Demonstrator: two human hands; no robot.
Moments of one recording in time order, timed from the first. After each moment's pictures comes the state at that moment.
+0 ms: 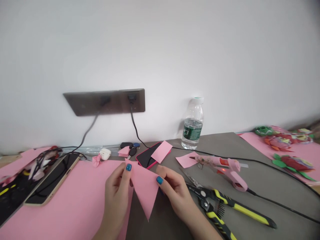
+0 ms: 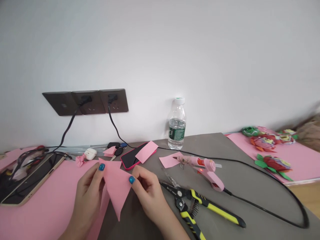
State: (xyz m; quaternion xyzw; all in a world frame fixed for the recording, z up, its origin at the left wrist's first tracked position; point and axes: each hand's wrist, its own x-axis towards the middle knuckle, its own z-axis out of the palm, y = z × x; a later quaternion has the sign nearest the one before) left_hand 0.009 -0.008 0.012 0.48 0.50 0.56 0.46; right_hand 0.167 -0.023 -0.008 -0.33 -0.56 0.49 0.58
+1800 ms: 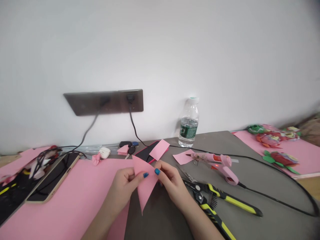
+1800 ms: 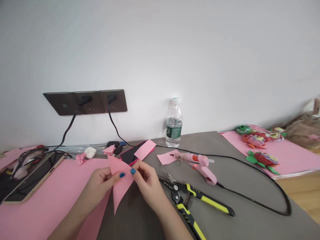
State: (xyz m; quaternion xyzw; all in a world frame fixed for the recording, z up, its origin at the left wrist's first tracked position) left_hand 0.003 0.002 0.016 0.60 0.49 0.36 0.52; right_hand 0.170 -0.017 -0.007 -0.40 -0.56 0.48 0.55
